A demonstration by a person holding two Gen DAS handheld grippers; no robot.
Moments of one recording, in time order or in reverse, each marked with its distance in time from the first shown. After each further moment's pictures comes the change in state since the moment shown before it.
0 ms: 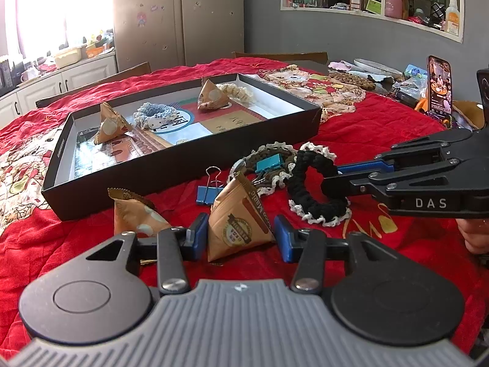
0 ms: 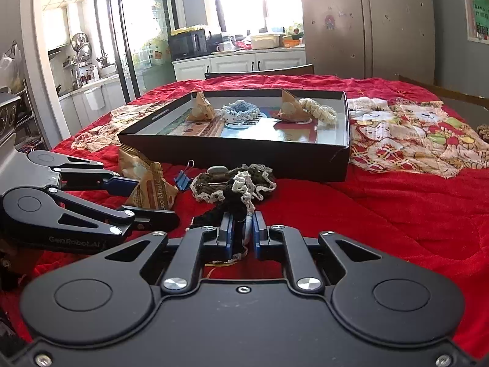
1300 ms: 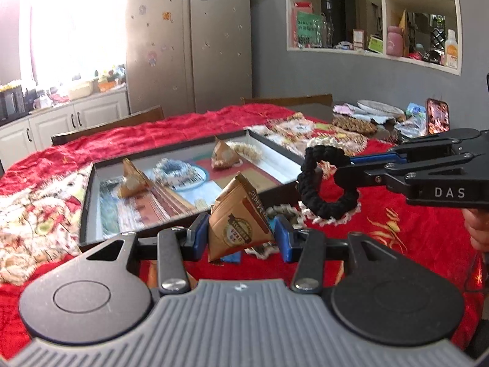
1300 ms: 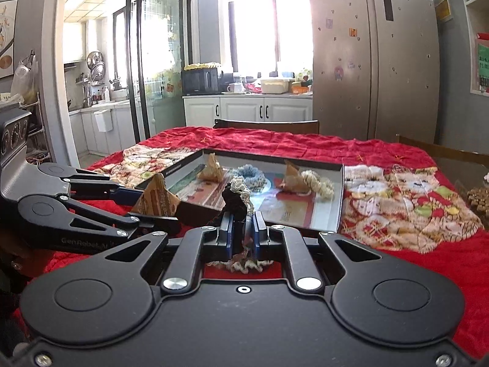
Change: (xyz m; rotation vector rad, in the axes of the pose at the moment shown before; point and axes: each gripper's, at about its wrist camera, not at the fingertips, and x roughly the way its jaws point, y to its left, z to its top) left arm -0.039 0.005 0.033 -0.006 -0.157 0.040; right arm -0.047 0.008 0.049 -0.092 -0.162 0.004
